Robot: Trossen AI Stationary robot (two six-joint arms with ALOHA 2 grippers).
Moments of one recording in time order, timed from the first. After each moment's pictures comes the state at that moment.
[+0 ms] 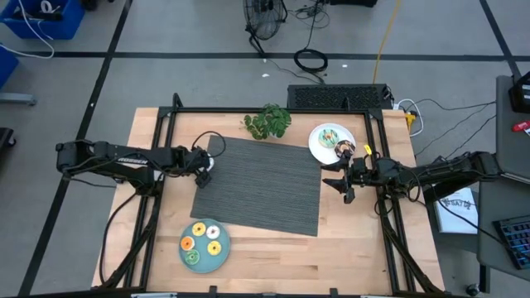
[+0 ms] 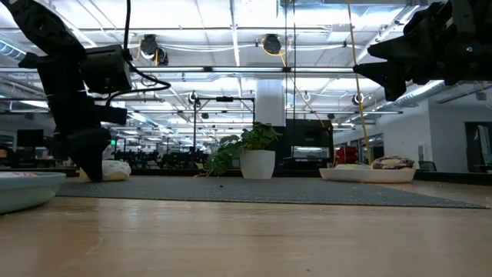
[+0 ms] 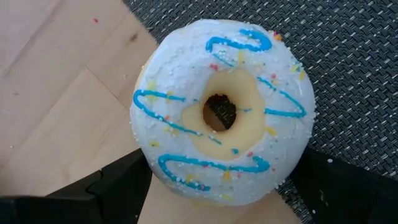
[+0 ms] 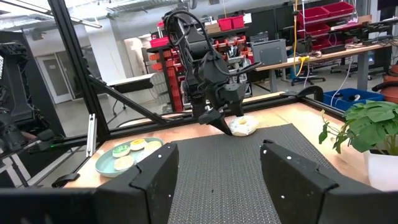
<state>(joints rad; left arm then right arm) 0.24 1.17 0.41 -0.54 -0.29 -0.45 0.04 0.61 0.02 0.67 0.10 0.19</state>
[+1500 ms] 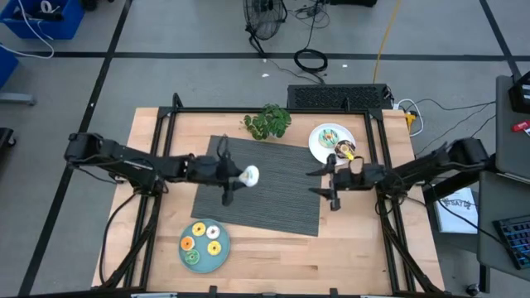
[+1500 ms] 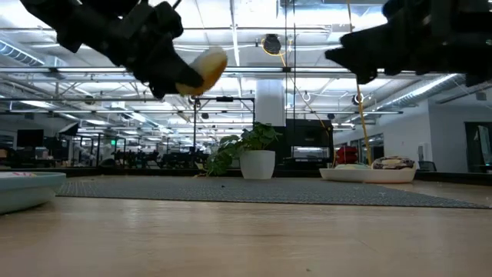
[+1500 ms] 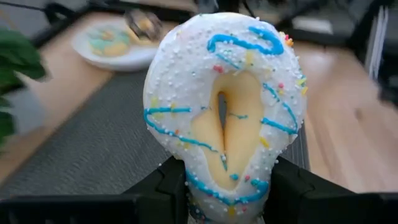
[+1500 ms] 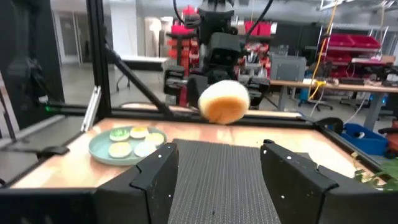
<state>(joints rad) -0.05 1.26 0.58 0.26 -0.08 -0.17 0.13 1.08 0.14 1.03 0.11 -0.05</state>
